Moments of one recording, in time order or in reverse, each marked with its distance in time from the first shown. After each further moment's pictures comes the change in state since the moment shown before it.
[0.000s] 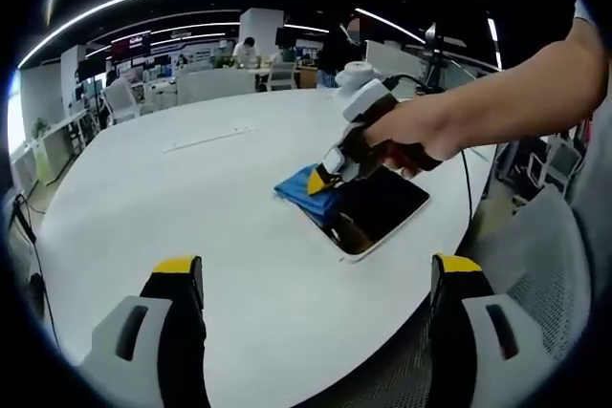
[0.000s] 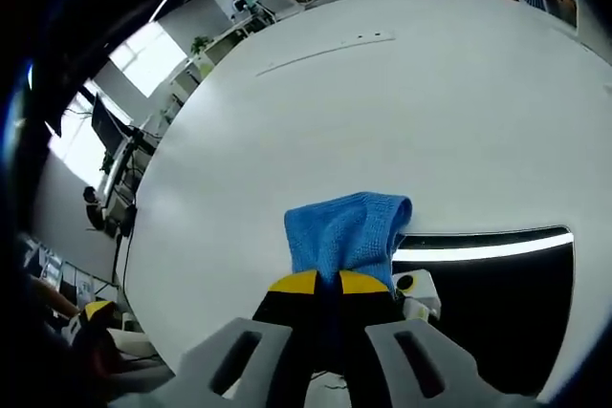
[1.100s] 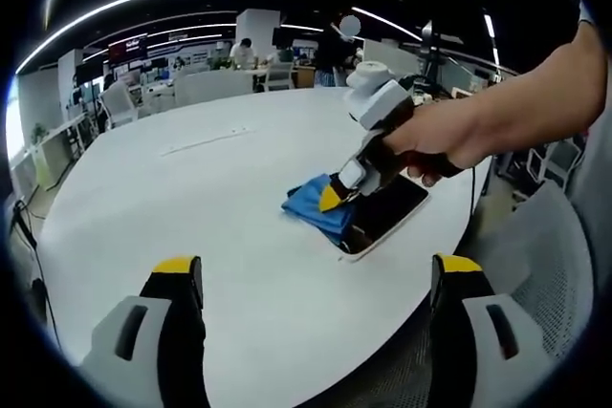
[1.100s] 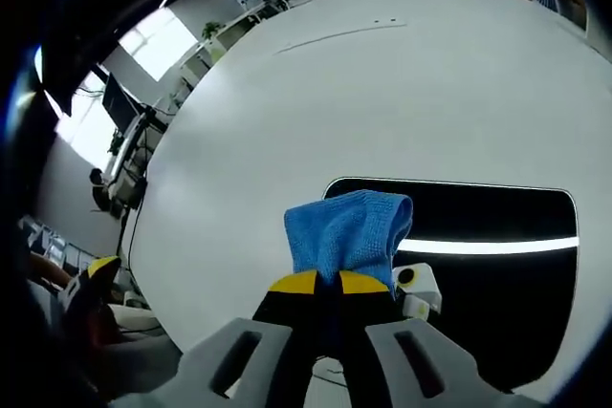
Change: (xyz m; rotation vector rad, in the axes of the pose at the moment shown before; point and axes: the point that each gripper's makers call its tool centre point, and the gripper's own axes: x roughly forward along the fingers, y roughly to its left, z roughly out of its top) left arm -0.001 -0.002 0.001 0.024 -0.004 0.001; right arm -0.015 0.017 -0.035 -0.047 0.043 0.027
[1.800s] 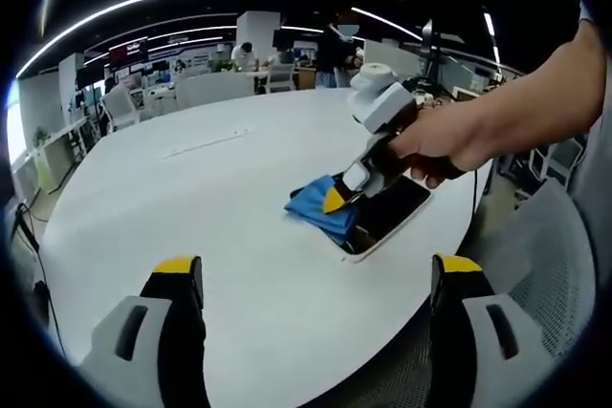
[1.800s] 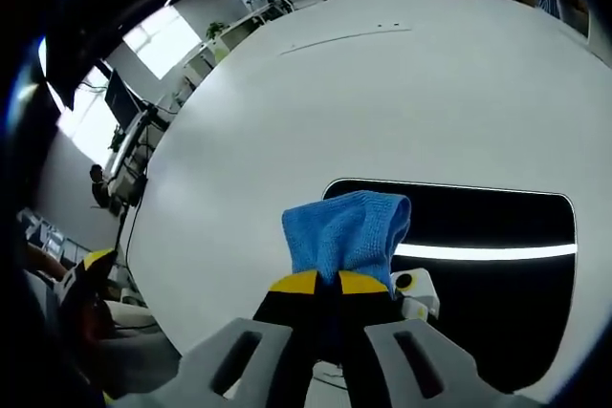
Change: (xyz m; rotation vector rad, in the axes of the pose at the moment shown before) left arm 0.001 0.002 0.001 0.006 0.001 0.007; right arm 0.000 -0.005 0.002 -0.011 -0.011 0.003
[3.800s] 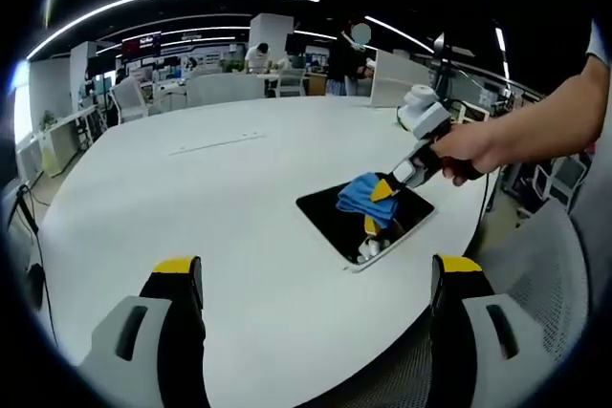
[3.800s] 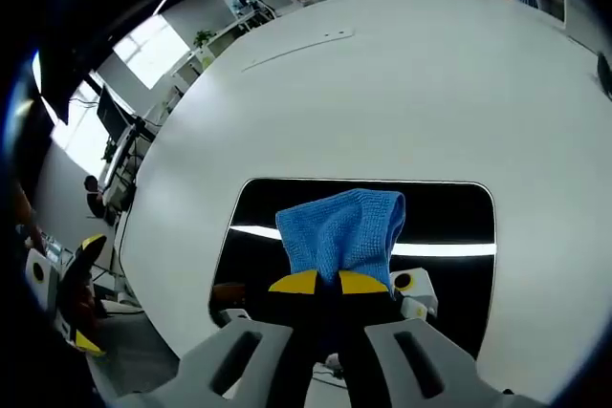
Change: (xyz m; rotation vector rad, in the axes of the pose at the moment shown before) left arm -0.004 0.005 0.008 -0.079 -0.033 0.029; right arm -0.046 -0.088 -0.011 0.046 -0.020 -0.035
